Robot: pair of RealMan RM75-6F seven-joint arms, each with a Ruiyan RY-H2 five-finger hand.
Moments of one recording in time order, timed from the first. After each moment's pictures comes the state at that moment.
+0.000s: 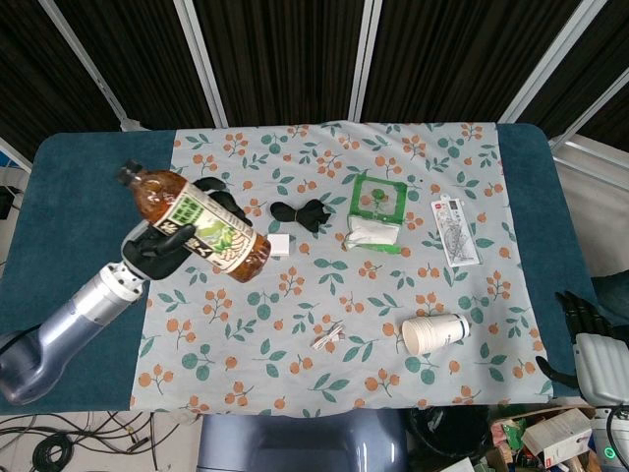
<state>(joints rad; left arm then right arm) -0.74 -1.06 -0.27 -1.65 1.75 1.21 -2.22 0.04 -1.09 0.07 -1.69 -1.40 1.44 -0.04</state>
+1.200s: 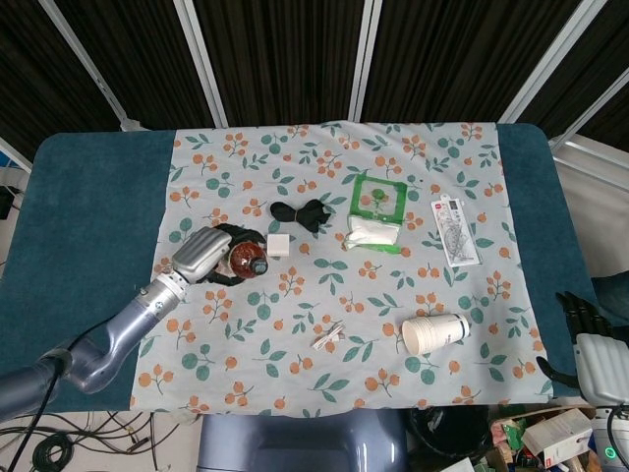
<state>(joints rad) -0.79 -1.44 -0.22 -1.35 1.48 0.86 -0.40 0.04 -1.09 0.07 -1.69 -1.39 1.43 -0.04</state>
